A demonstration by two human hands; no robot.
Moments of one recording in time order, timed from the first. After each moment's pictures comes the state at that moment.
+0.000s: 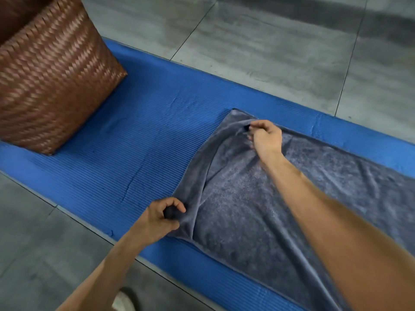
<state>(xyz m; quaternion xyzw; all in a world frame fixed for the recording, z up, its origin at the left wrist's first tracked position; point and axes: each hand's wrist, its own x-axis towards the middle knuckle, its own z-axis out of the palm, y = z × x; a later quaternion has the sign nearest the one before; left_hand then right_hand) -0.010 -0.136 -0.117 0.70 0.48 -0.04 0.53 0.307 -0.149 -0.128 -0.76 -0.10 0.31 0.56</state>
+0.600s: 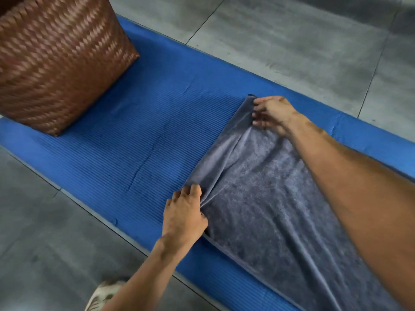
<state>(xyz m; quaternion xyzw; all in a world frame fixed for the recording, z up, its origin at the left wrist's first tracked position) 0.037 -0.176 -0.122 0.83 0.52 -0.06 0.20 0.341 -0.086 -0.113 -0.73 -0.15 0.47 0.47</state>
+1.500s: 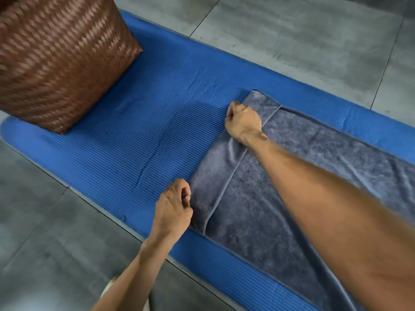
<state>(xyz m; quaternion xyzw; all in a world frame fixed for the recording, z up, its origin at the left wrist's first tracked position) 0.001 -0.156 -0.130 0.76 0.56 0.07 0.32 0.252 -0.068 -0.138 -0.85 -0.47 0.19 0.16</state>
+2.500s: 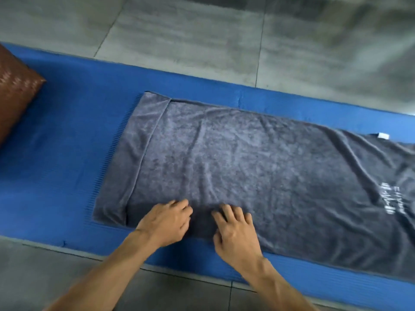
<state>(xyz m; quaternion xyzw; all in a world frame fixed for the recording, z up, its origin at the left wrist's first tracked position) 0.066 -0.230 -0.122 0.99 0.05 -0.12 0.08 0.163 -0.418 -0.140 -0.87 -0.47 0.13 0.11</state>
